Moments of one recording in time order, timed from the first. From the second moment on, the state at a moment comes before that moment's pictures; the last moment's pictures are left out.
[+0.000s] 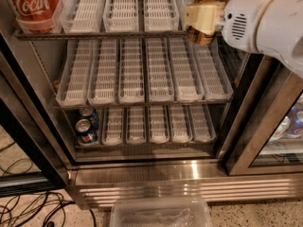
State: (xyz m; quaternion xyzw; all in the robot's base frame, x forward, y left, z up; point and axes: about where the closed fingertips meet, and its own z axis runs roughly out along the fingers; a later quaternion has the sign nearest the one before) arm 0.550 -0.113 1.074 -0.19 0.74 0.17 0.63
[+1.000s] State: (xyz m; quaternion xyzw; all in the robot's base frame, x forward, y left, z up) arm 0.512 -0.041 1.057 -0.27 0.73 0.23 0.58
